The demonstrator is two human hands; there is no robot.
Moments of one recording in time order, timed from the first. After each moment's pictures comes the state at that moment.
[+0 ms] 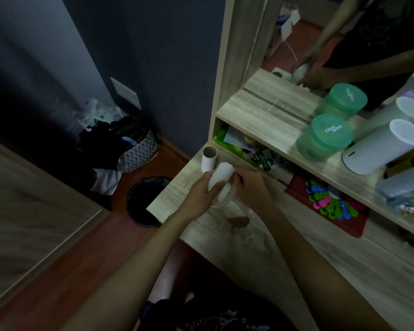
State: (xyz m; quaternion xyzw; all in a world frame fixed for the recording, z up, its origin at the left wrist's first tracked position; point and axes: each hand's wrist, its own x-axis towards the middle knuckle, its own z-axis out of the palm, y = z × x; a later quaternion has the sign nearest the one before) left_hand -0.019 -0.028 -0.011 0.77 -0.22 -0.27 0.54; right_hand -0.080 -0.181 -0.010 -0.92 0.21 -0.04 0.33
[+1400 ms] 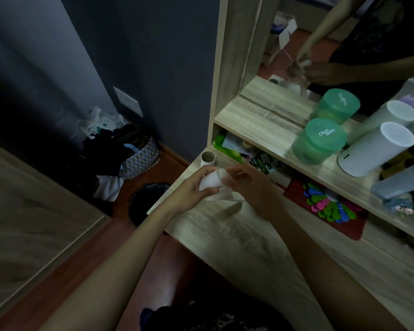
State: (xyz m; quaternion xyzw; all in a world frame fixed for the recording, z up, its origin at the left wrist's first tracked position) left_hand 0.006 -0.008 0.013 0.71 -0.35 -0.30 0.53; right_hand -0.097 -0.167 0.056 -0.84 0.15 -0.08 0.52
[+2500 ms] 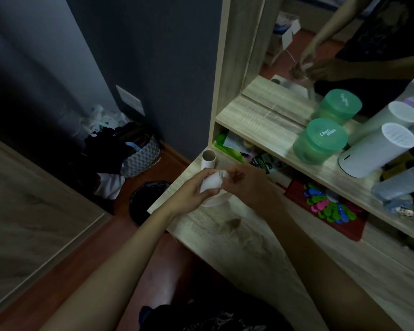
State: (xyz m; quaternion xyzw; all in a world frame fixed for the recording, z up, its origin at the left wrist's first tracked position) left_hand -0.001 -0.006 0.007 0.72 -0.36 -0.29 0.51; right_hand -0.092 -0.165 0.055 -0.90 0.16 -0.09 0.39
